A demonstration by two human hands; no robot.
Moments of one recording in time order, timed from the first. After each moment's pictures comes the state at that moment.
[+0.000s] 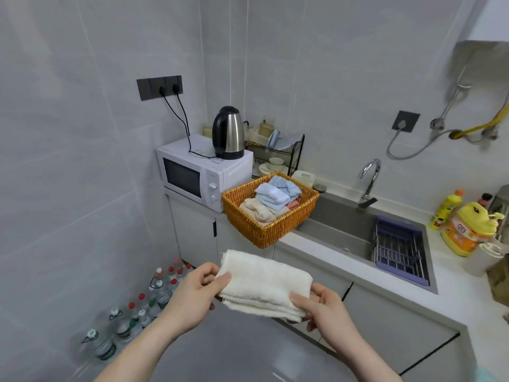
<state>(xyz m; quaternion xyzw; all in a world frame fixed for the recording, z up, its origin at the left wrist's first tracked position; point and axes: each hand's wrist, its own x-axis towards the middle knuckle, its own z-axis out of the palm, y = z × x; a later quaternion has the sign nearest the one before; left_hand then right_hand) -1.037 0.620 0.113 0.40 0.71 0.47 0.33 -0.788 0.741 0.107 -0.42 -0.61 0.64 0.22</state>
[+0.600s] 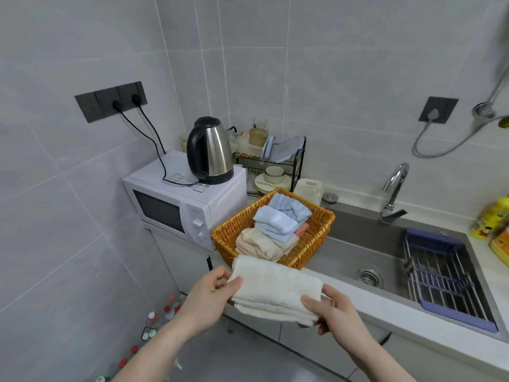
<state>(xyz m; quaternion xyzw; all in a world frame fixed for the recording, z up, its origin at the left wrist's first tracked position) -1.158 0.859 0.100 0.44 0.72 0.40 0.36 -0.900 0.963 0.066 -0.45 -0.56 0.65 0.25</state>
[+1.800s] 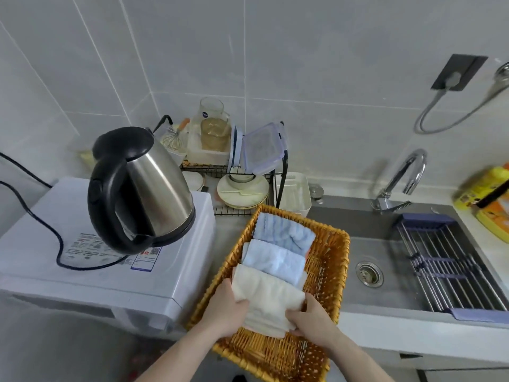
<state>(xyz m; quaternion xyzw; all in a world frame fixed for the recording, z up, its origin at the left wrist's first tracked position) -1.326 1.169 -0.032 0.48 0.73 0.13 0.48 -1.096 1.180 -0.043 -0.67 -0.42 0.59 0.13</state>
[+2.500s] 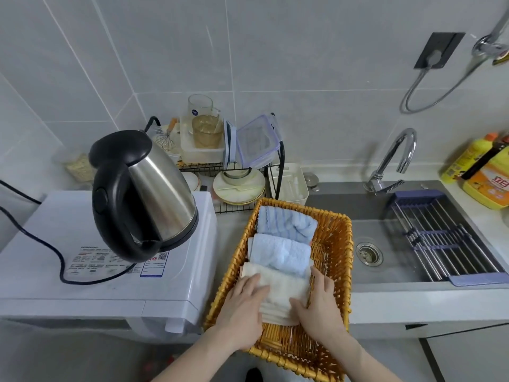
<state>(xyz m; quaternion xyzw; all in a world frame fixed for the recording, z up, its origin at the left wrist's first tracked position) -1.330 1.160 -0.049 0.77 0.57 -0.03 0.28 -1.124 1.154 -0.055 -0.72 -0.57 0.34 0.19</state>
